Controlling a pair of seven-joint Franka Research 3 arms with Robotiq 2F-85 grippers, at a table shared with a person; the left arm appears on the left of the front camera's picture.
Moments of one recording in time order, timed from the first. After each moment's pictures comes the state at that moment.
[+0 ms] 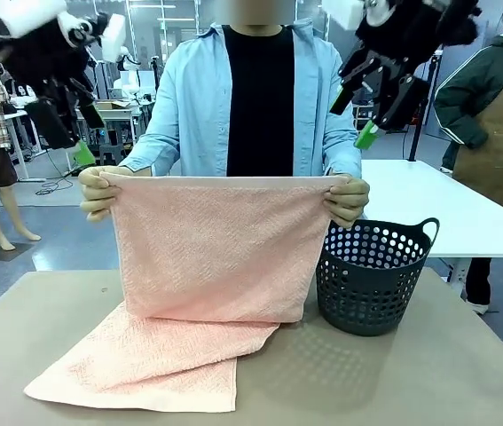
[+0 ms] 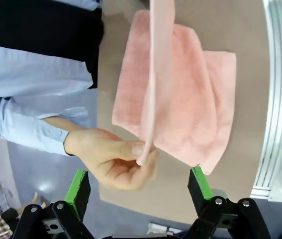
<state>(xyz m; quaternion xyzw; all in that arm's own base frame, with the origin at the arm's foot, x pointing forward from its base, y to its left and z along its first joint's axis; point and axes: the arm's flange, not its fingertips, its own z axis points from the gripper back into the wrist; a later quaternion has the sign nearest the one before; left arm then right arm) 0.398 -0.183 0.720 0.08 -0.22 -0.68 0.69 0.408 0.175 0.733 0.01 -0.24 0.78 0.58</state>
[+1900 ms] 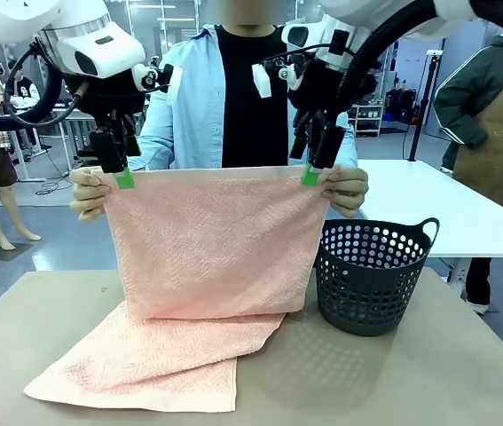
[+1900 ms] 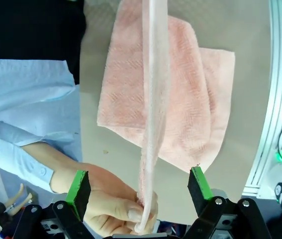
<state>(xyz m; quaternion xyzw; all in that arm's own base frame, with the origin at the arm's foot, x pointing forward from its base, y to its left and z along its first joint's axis) 0.435 -0.237 0.682 0.08 -0.15 -0.68 0.71 0.465 0.252 0.674 0.02 -0.15 0.74 0.66</state>
